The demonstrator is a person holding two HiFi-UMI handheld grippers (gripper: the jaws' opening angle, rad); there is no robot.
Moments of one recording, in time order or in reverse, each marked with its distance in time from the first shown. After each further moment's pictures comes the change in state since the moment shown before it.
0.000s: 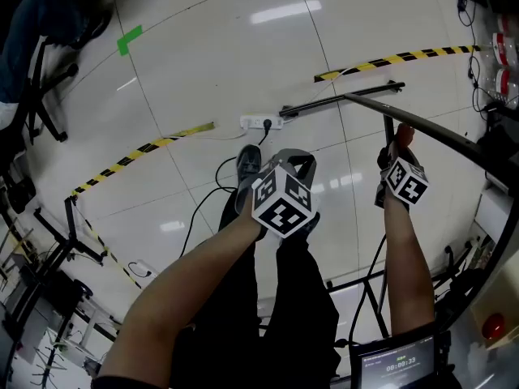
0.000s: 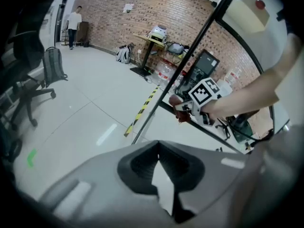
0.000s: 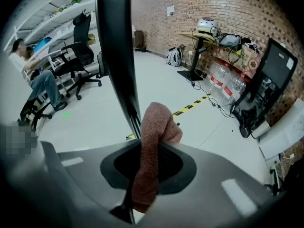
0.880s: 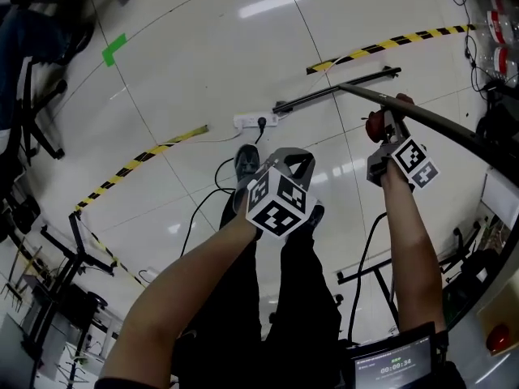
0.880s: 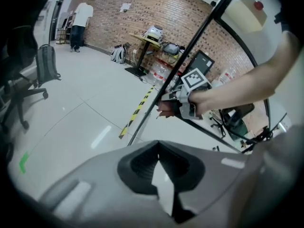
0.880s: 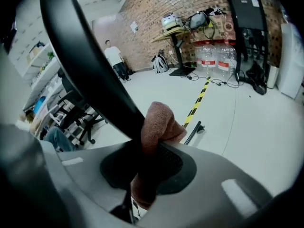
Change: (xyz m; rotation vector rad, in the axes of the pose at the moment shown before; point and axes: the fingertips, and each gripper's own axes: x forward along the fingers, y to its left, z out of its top) left arm 0.013 0.001 -0.002 0.026 -0.014 -0.061; right arm 0.013 0.045 0.061 0.418 -0.204 0.252
